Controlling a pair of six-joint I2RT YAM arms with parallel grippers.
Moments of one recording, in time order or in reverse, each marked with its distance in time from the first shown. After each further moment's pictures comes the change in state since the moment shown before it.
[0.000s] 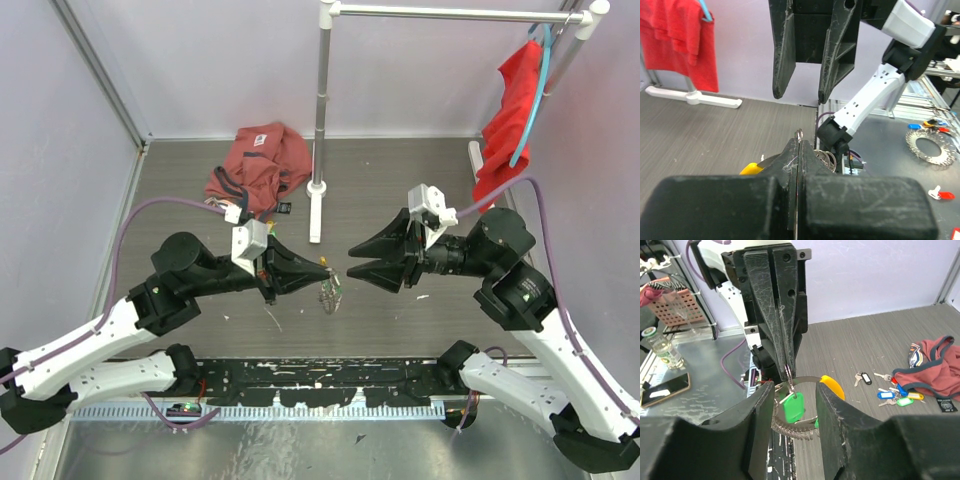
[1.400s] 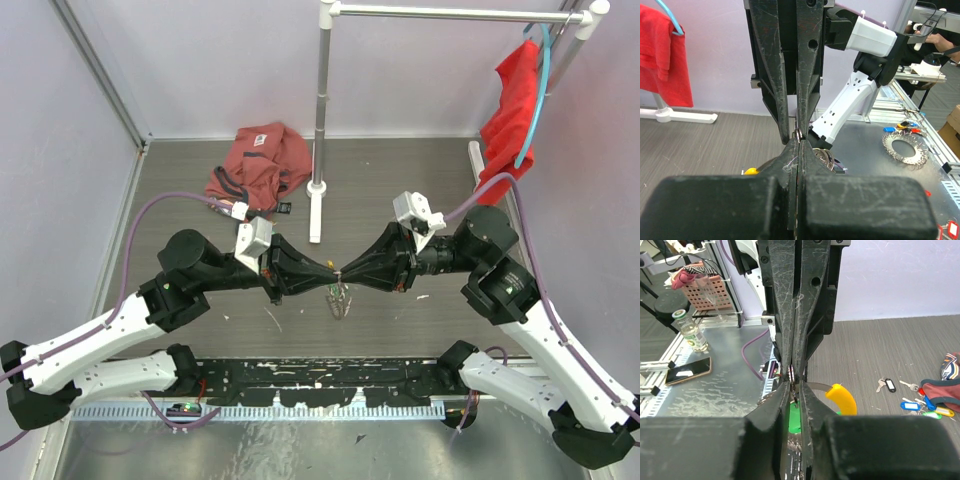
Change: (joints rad) left arm 0.000 0.053 0.002 0.120 0.105 -0.068; right arm 0.000 0.019 -0.062 0.098 -0.165 -0.005
